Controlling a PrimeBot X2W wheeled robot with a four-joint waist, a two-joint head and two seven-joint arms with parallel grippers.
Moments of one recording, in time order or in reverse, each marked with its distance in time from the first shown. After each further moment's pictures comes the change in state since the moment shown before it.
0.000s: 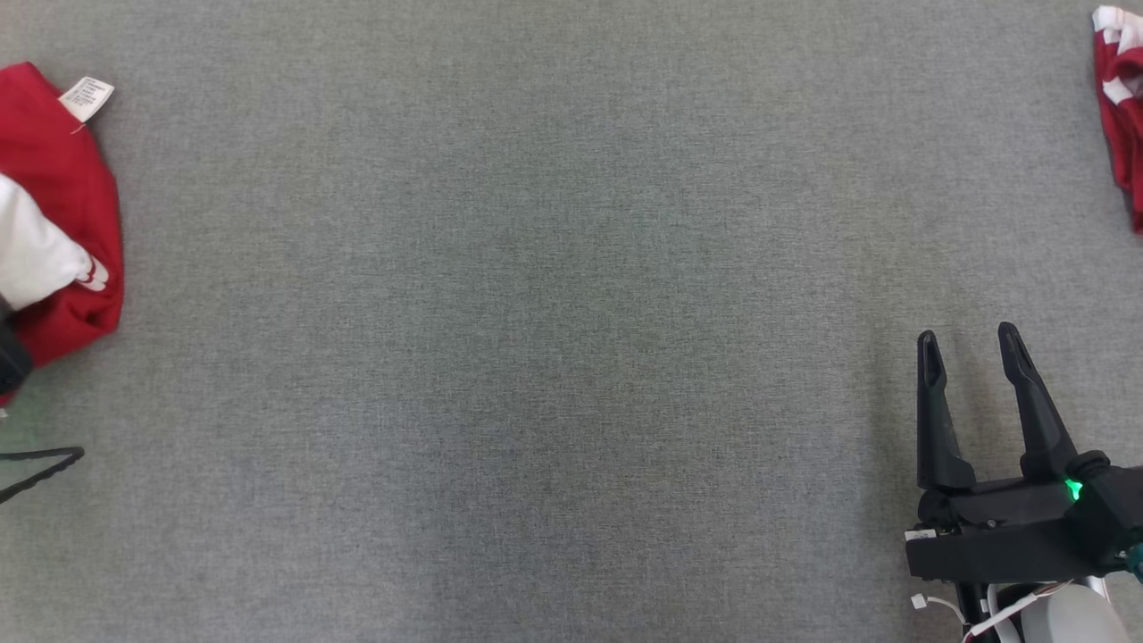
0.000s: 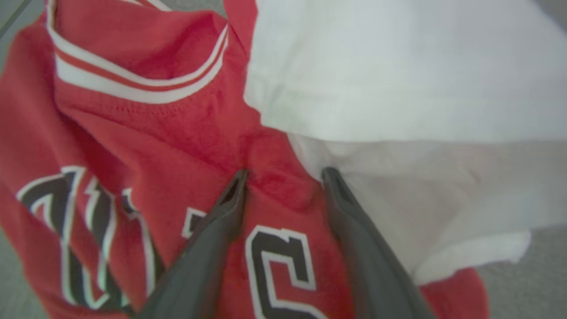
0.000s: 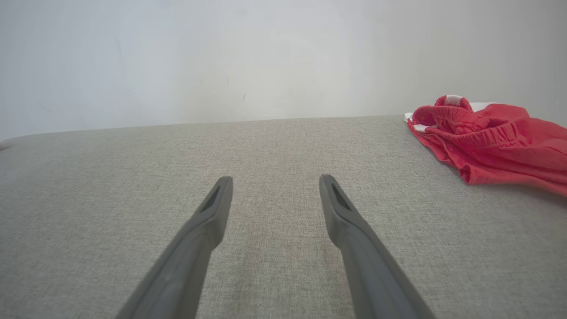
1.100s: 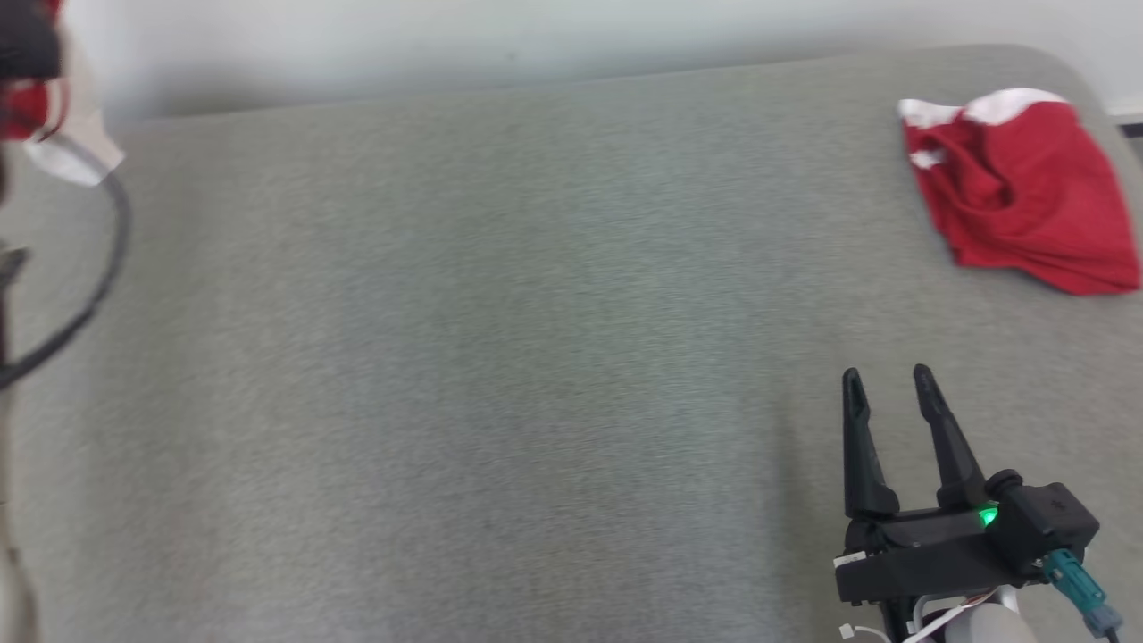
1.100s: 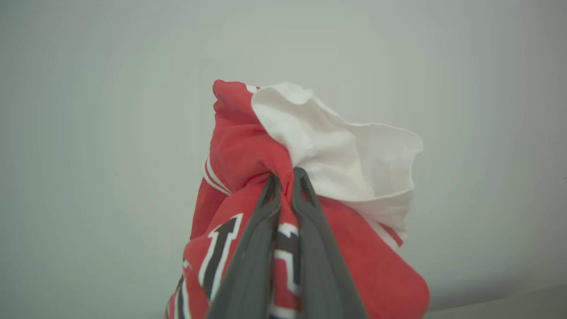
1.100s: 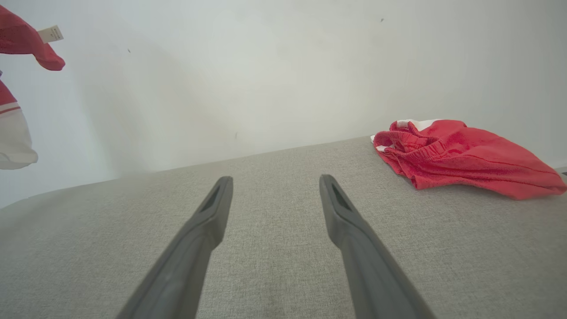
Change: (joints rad) left arm -0.255 -0.079 -0.180 -0.359 0.092 0.012 -0.405; right arm -0.009 0.100 0.058 0.111 0.035 0.000 0.000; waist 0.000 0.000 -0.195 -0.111
